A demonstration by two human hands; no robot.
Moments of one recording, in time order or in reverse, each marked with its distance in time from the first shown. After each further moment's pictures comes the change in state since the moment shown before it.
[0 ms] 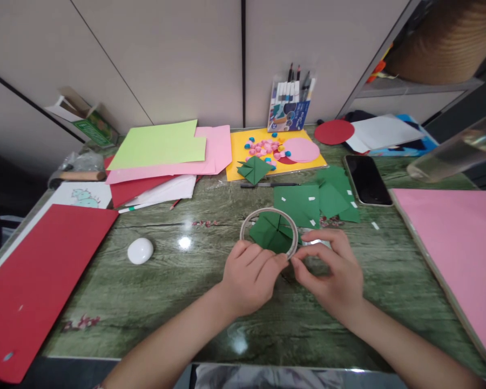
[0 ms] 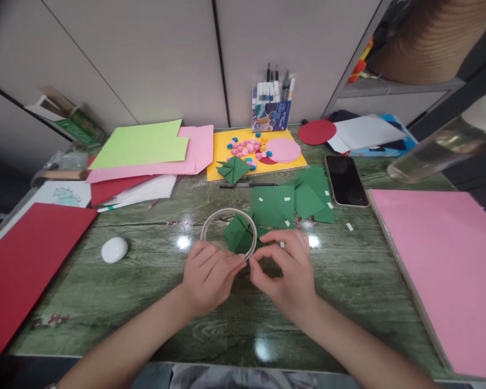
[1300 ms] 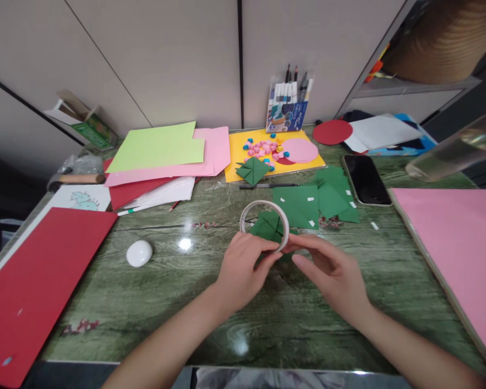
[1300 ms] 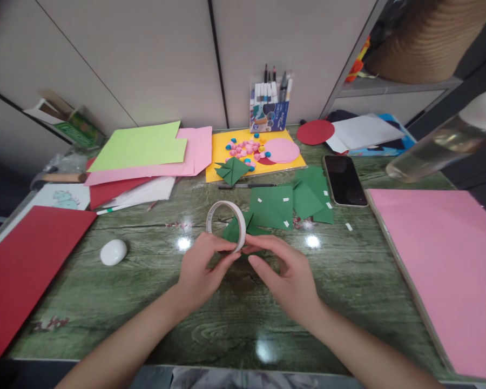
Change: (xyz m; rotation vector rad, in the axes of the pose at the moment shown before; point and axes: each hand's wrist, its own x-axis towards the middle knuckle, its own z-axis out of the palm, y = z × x) left_hand 0.005 -0.006 -0.003 -0.328 -0.120 -0.394; right_hand 0.000 0.004 -0.001 0.654 -0.209 0.334
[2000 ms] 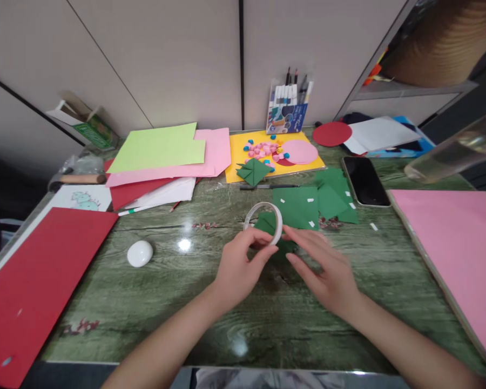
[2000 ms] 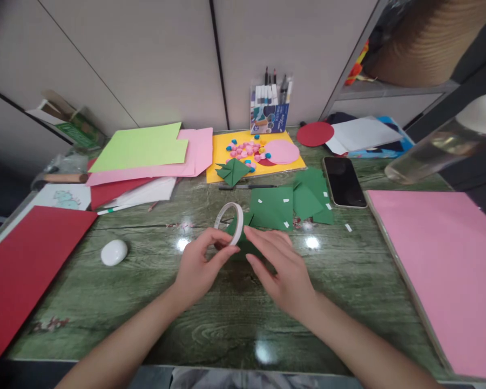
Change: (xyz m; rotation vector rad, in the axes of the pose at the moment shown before) left_hand 0.008 0.007 -0.005 -0.314 -0.069 -0.442; right_hand 0.004 0.008 -0.003 -0.462 -0.047 -0.330
